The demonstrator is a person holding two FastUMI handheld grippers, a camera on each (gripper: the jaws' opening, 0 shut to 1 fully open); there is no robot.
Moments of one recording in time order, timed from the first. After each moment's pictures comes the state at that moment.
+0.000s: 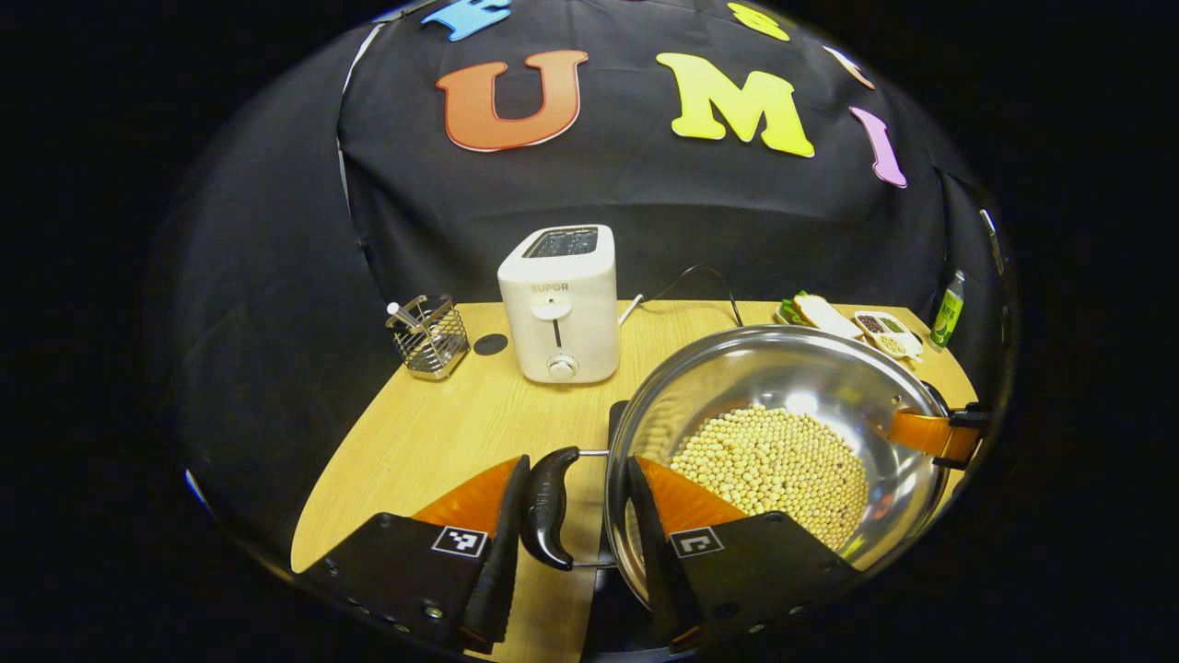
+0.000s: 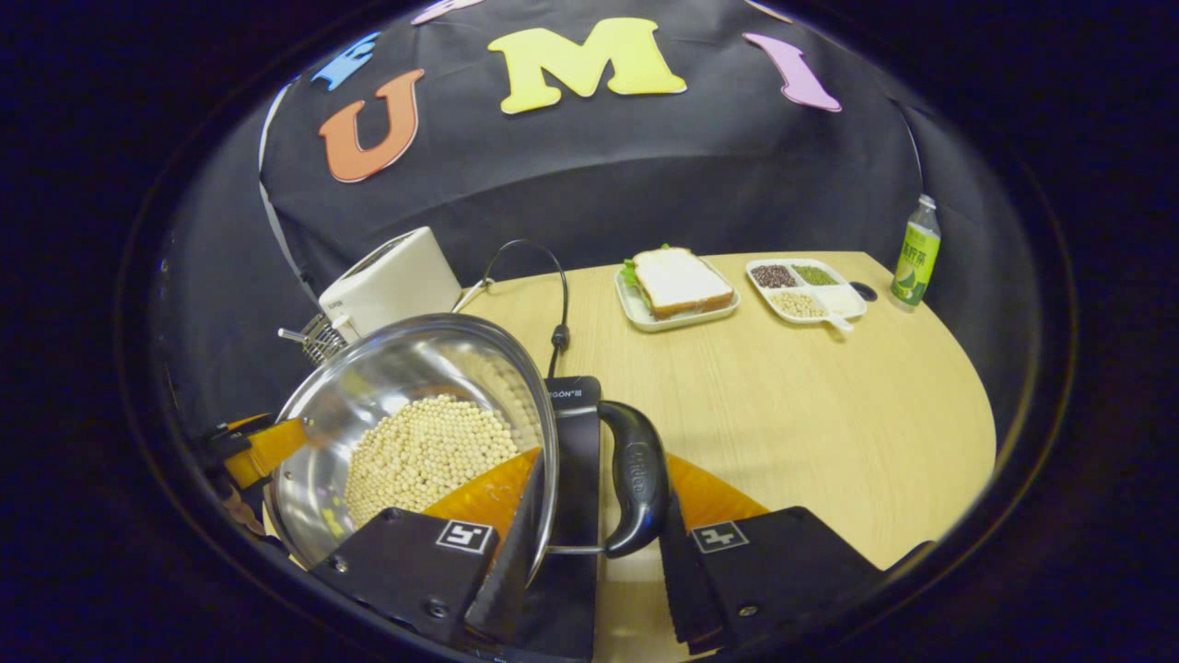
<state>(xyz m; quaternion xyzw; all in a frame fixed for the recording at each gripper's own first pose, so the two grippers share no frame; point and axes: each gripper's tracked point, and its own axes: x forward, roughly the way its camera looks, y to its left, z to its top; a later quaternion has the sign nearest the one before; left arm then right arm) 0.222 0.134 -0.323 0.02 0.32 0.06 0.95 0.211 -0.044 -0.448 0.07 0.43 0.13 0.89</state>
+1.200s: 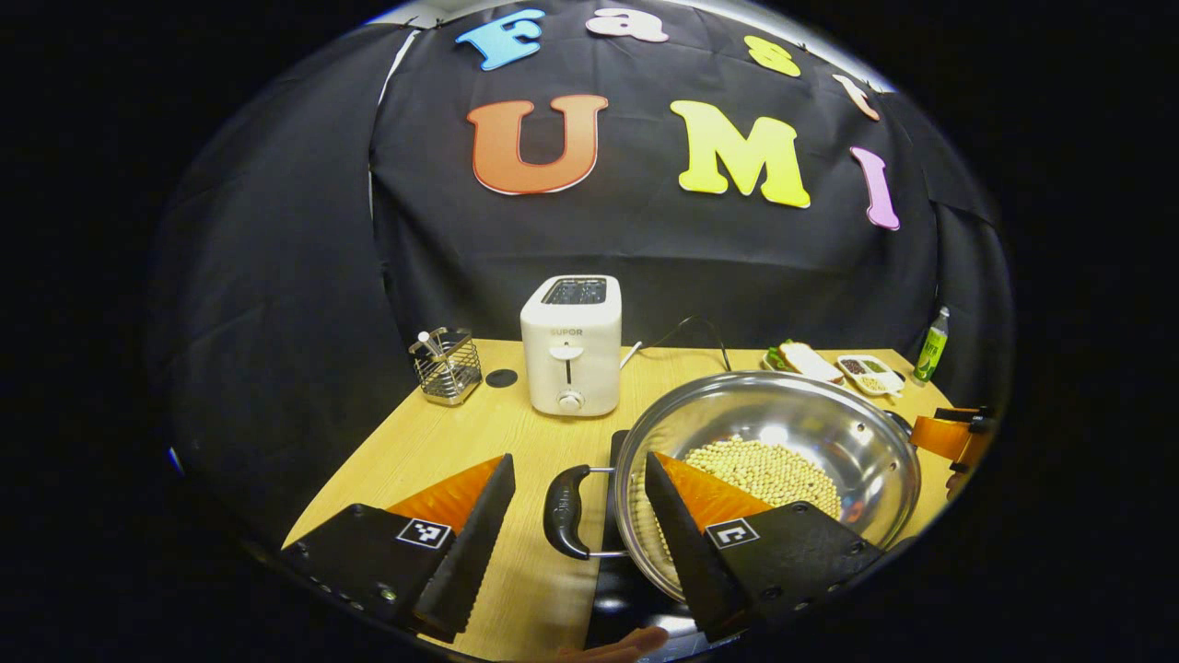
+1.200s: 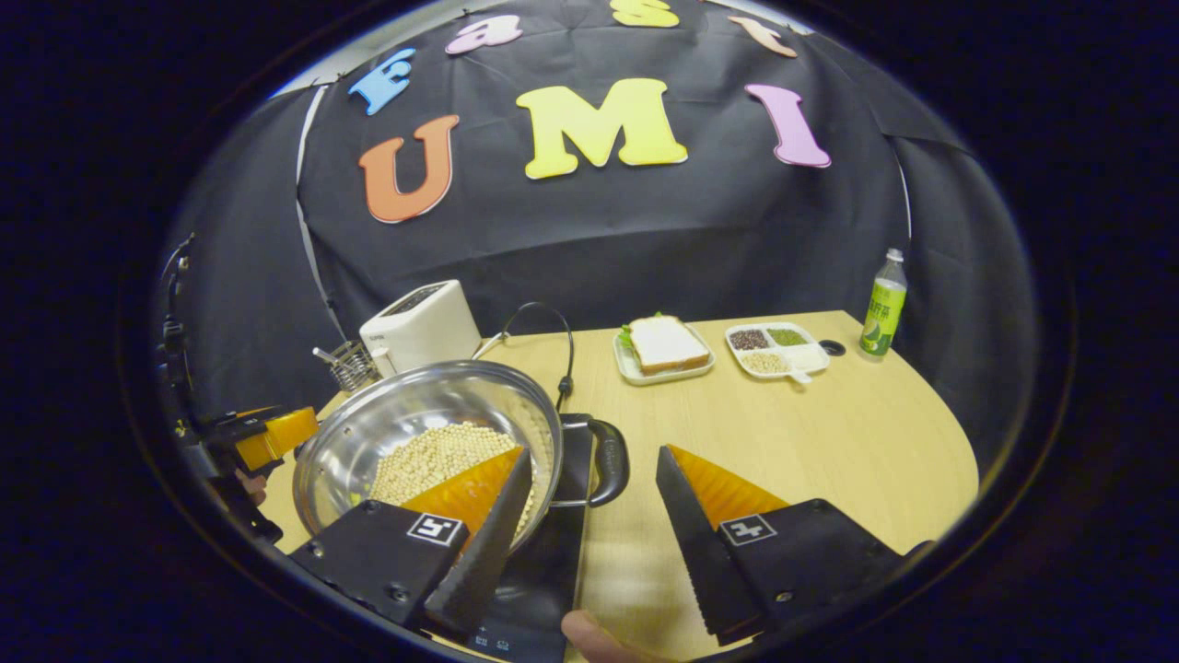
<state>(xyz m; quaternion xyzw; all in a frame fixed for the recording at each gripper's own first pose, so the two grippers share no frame) 0.195 0.131 -0.270 -0.01 0.23 0.06 0.97 0.188 -0.074 -0.374 0.05 0.33 0.14 0.93</state>
